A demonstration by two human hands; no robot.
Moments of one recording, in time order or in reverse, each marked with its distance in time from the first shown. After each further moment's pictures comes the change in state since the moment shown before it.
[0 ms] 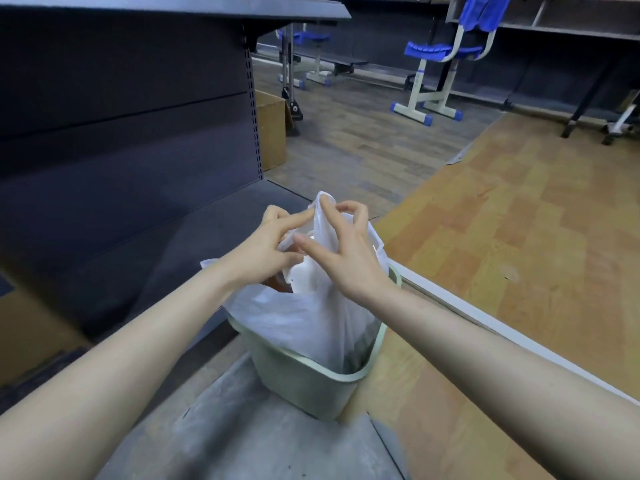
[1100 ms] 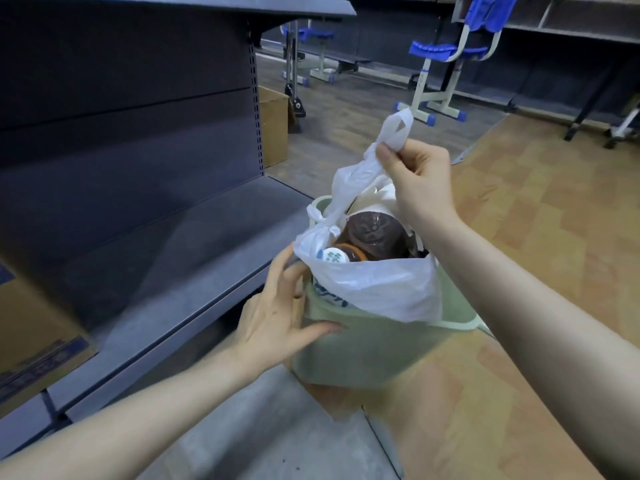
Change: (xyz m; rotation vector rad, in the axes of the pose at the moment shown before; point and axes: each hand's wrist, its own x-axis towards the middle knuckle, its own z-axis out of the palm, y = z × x) left_hand -0.061 -0.019 0.077 0.241 0.379 0.094; right_hand 0.039 -0.002 -0.076 0.331 0.337 -0.142
